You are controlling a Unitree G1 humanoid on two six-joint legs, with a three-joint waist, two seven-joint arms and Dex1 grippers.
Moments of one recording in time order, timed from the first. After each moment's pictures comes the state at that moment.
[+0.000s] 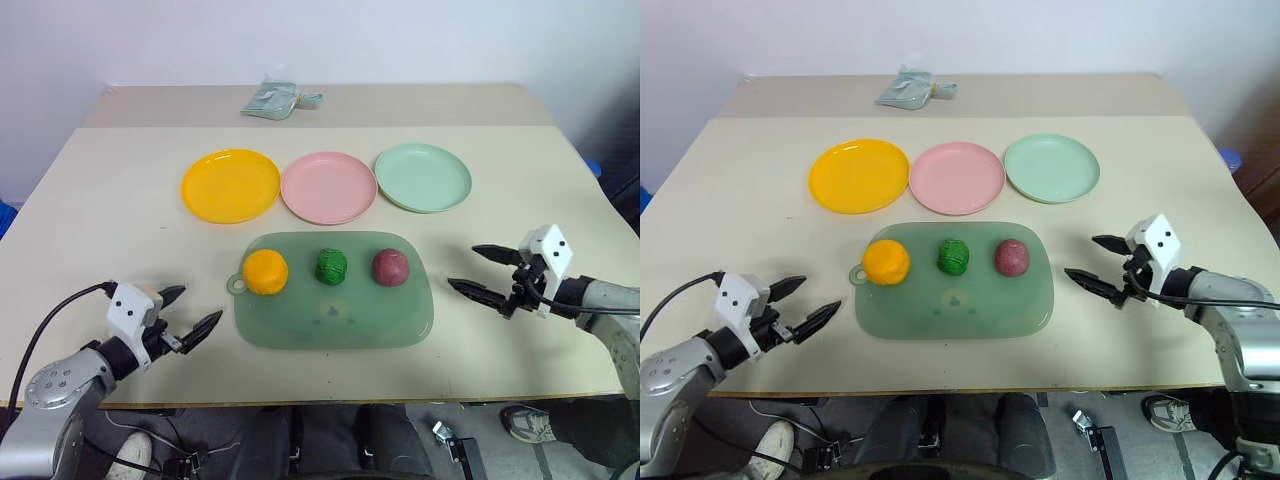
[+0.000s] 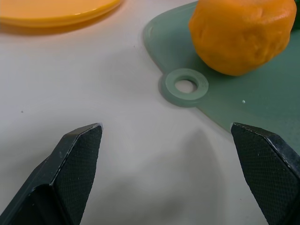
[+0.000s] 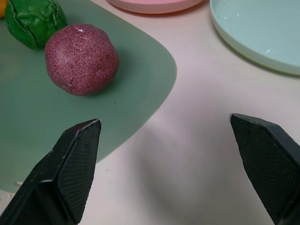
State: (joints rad) left arm 0.30 0.60 0.31 -0.37 -0.45 0.32 -0.71; right arm -0.08 -0.84 -0.23 -0.08 0.47 0.40 0.95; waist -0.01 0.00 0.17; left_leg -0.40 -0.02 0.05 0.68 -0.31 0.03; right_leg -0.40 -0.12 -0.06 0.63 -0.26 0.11
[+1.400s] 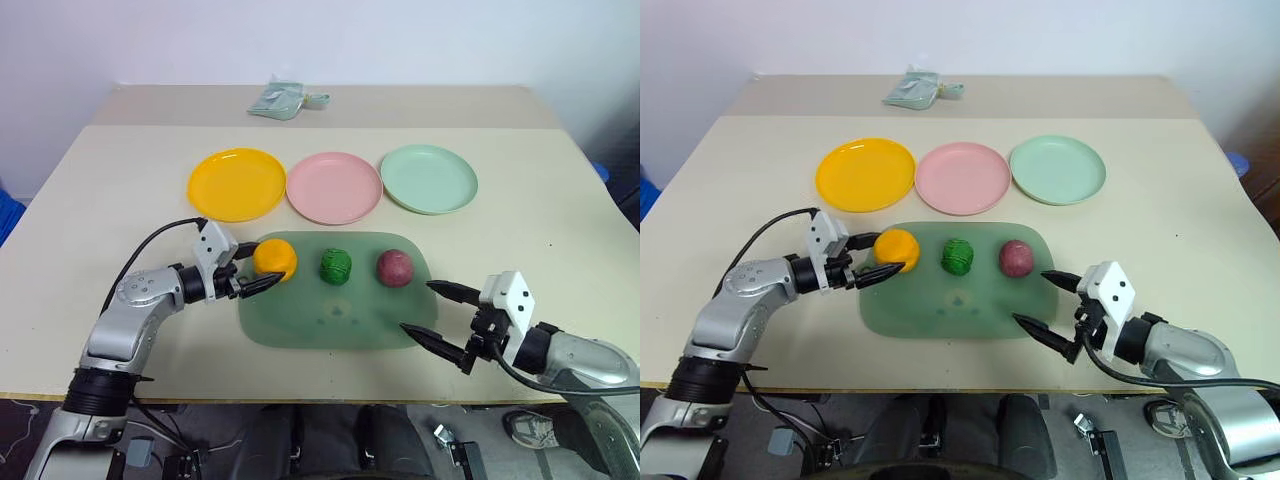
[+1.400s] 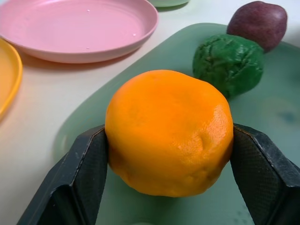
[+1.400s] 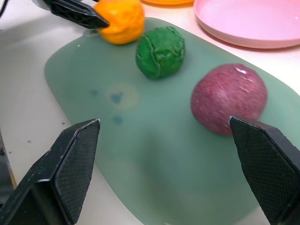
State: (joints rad) left arm -0.28 0.57 -0.01 -0.03 -0.38 0.32 -0.87; right arm 0.22 -0.71 -0.21 -0.63 0.57 0.51 0.78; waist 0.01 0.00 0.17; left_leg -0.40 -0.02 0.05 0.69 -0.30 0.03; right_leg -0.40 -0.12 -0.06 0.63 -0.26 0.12
